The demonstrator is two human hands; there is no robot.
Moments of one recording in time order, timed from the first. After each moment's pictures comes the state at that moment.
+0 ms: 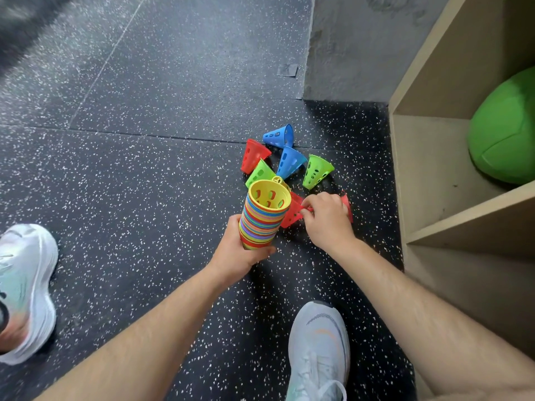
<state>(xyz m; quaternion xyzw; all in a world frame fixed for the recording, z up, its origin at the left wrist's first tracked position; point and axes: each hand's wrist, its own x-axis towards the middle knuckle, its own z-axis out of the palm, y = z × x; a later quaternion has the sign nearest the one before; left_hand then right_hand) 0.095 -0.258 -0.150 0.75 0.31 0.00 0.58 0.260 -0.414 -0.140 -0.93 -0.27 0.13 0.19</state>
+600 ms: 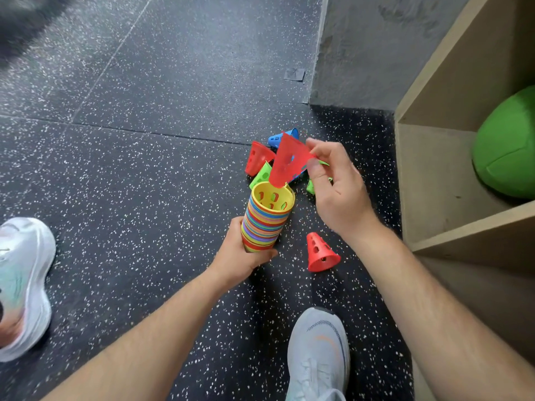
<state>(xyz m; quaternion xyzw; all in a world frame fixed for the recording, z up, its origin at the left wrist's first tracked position) 0.094 -0.257 -0.153 0.74 0.31 0.01 0.59 0.264 -0.396 -0.043 -0.78 -0.32 0.05 0.54</state>
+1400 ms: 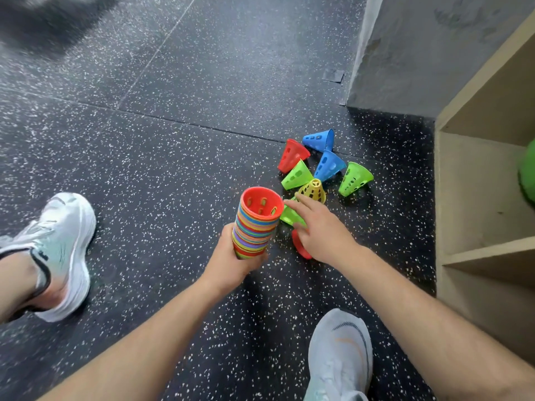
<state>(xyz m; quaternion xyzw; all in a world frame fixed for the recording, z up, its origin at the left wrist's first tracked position) 0.029 -0.230 -0.144 0.72 0.37 0.07 0.58 0.218 -0.363 -0.121 -0.84 -0.46 0.21 0.19</state>
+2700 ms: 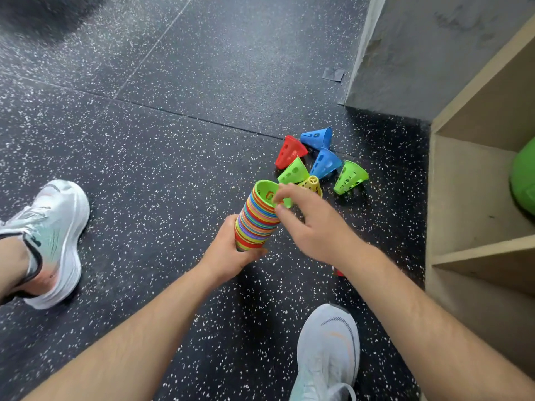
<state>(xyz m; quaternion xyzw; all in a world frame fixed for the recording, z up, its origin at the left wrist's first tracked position) 0.036 -0.226 -0.144 0.78 0.34 0.03 0.53 0.201 -0.368 -0.055 -0.76 -0.46 0.23 0.40</state>
